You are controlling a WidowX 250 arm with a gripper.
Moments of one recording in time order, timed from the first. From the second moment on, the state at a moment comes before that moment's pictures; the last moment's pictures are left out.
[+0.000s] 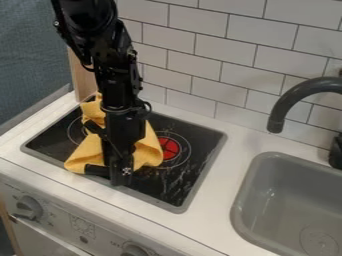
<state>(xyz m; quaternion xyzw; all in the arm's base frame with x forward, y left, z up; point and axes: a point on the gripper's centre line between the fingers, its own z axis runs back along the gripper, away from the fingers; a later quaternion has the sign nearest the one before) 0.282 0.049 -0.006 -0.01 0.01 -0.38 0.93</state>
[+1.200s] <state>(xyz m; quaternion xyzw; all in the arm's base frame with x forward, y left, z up) 0.260 0.042 -0.002 -0.05 0.01 -0.38 0.92</state>
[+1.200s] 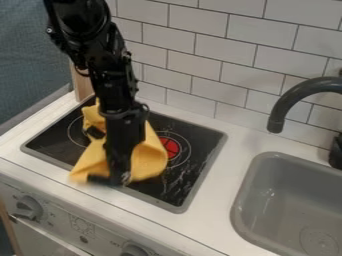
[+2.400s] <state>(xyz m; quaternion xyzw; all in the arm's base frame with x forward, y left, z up) 0.322 0.082 0.092 0.00 -0.12 -0.30 0.94</state>
